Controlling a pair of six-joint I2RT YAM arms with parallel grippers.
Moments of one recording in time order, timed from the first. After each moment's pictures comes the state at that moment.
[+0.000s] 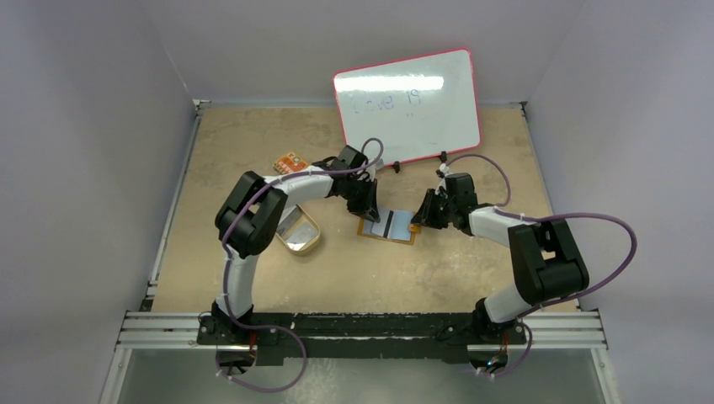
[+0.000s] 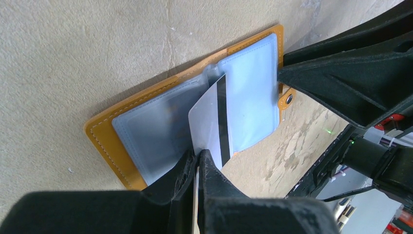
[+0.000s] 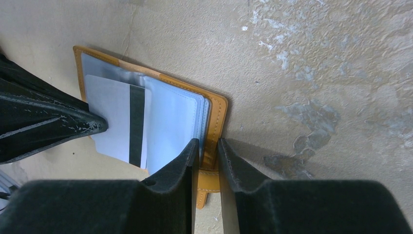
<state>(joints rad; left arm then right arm) -0.63 2.07 1.39 -0.36 0.50 -0.45 0.24 1.54 0.65 0.00 -0.29 0.49</state>
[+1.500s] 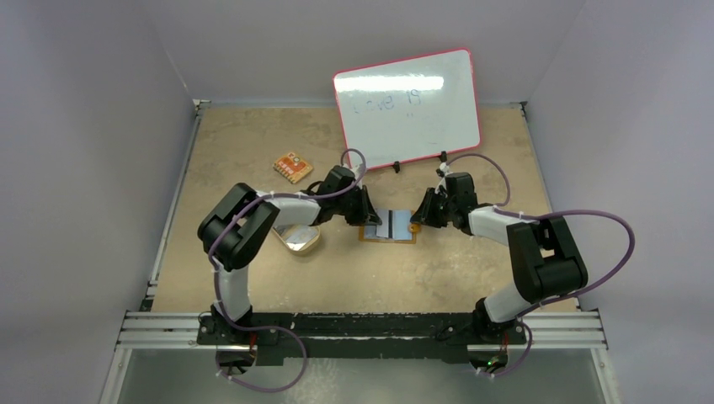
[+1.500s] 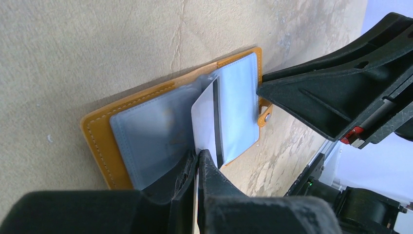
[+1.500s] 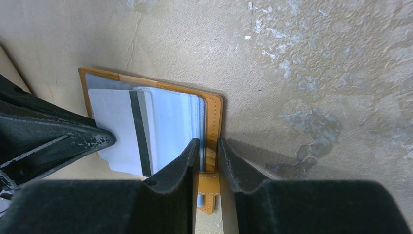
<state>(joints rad) -0.66 1.92 1.01 0.16 0.39 -0.80 0.24 1.55 0.65 0.03 -0.31 0.50</state>
